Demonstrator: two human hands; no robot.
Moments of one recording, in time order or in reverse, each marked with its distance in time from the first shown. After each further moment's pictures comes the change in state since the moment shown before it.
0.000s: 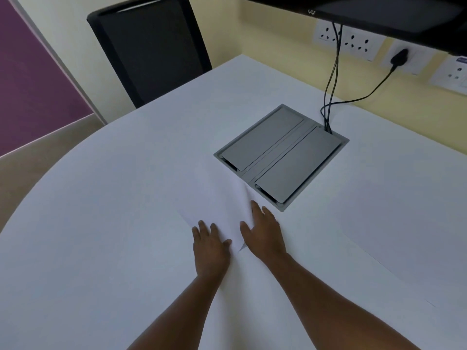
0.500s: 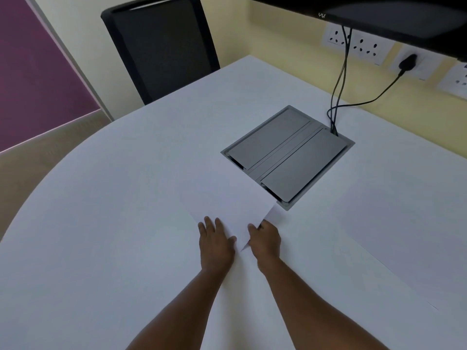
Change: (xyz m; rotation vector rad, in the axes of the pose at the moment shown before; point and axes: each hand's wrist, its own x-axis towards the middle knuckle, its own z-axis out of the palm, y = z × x) left_hand -0.002 -0.006 0.005 -0.062 -0.009 -0.007; right_hand -0.022 -0.028 0.012 0.626 0.086 0.517
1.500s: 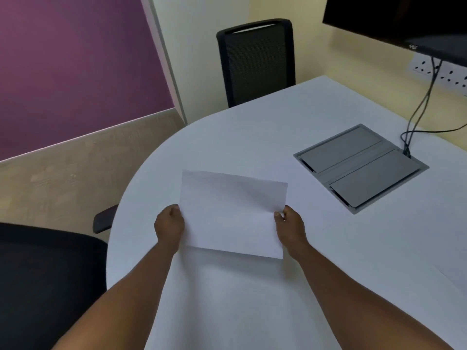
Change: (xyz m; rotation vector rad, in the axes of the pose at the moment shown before) left_hand -0.065 -0.240 -0.188 -0.696 0.528 -0.411; right_hand -0.110 -0.039 0.072 -0.237 -0.243 -0.400
